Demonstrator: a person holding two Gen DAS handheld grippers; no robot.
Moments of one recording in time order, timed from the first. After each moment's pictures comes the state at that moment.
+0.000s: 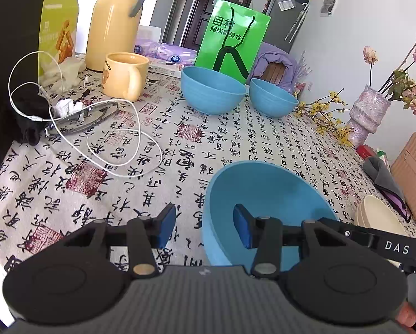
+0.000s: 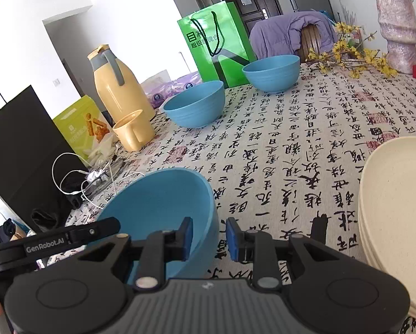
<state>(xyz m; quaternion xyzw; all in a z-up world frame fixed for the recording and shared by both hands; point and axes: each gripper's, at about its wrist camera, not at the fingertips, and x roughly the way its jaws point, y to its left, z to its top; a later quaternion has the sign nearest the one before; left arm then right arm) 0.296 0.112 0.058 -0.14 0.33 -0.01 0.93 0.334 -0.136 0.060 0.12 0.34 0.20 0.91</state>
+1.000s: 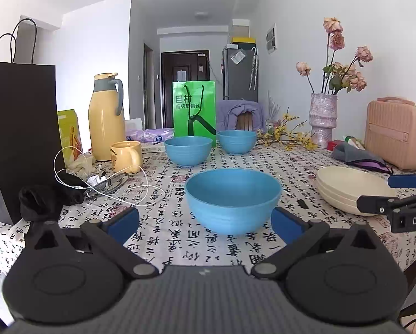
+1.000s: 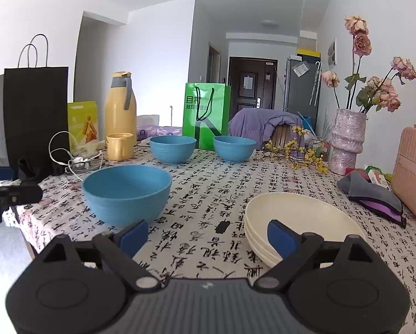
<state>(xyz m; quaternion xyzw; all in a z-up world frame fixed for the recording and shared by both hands) 0.114 0.059 0.073 0.02 0.15 -0.03 0.99 0.154 -0.190 0.067 -0.06 0.16 0.13 0.98</state>
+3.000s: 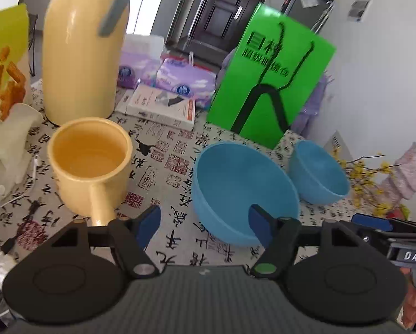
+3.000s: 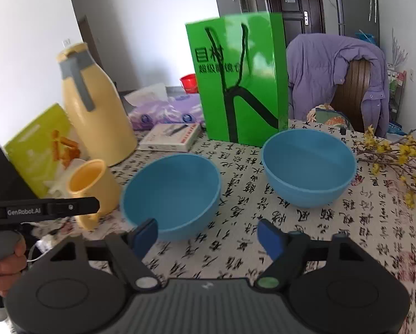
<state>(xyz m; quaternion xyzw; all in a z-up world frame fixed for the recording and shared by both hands) 0.575 0.167 0.099 -0.18 0.38 0.00 0.91 0.619 -0.084 0.130 0.00 0.37 0.24 0.90</state>
